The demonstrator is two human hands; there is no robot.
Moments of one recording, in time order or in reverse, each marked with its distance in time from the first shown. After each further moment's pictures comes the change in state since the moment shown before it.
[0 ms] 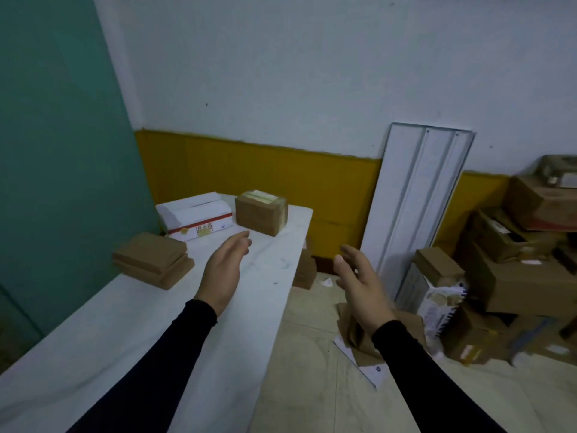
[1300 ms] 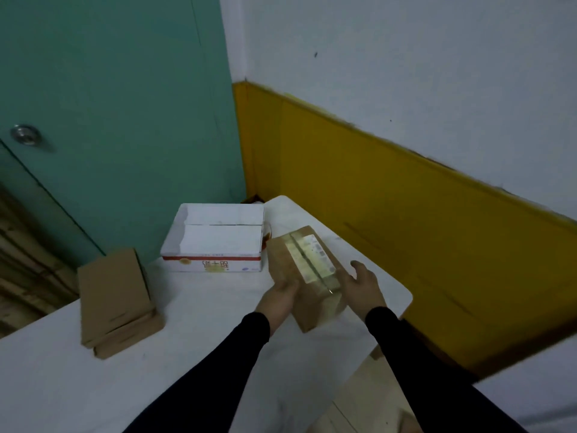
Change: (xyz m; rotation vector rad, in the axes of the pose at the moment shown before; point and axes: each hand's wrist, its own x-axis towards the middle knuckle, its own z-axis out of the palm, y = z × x) left_hand 0.501 -0.153 0.166 -0.018 0.238 -0.768; right_hand 0.650 0.154 0.147 -0.415 -0.556 0.198
